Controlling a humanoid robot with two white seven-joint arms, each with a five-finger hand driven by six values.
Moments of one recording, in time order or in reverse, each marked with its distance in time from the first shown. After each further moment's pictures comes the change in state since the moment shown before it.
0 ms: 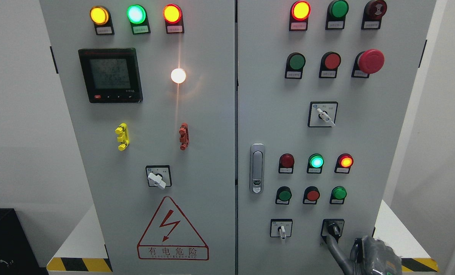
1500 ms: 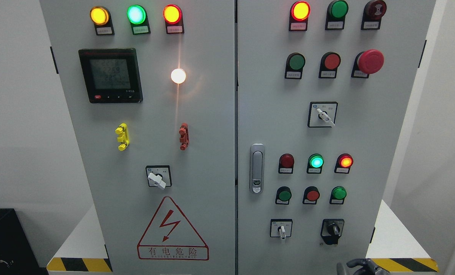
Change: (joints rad) left arm 0.000 0.000 0.000 0.000 0.000 0.000 0.000; right arm 0.306 -0.003 0.041 -0.265 -0.562 -0.134 -0.171
